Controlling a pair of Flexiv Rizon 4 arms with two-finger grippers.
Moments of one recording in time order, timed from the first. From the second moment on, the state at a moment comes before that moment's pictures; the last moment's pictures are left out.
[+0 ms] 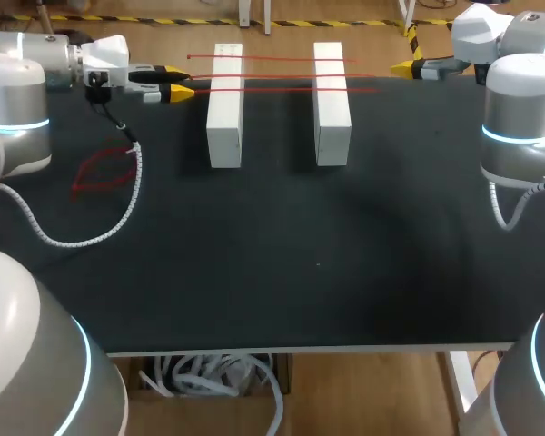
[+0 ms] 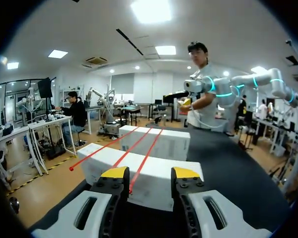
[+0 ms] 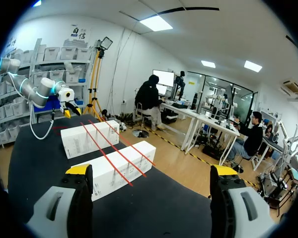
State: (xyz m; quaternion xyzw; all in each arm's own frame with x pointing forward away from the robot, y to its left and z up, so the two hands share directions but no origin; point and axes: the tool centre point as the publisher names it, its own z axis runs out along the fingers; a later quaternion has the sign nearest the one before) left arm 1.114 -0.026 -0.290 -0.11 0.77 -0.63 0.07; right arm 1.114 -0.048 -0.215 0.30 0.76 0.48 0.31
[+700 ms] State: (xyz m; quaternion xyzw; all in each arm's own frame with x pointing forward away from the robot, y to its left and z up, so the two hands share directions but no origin) left arm 1.133 -0.021 -0.311 -0.09 0.76 -0.64 0.05; right arm 1.114 -0.048 -0.215 0.30 0.76 0.48 0.31
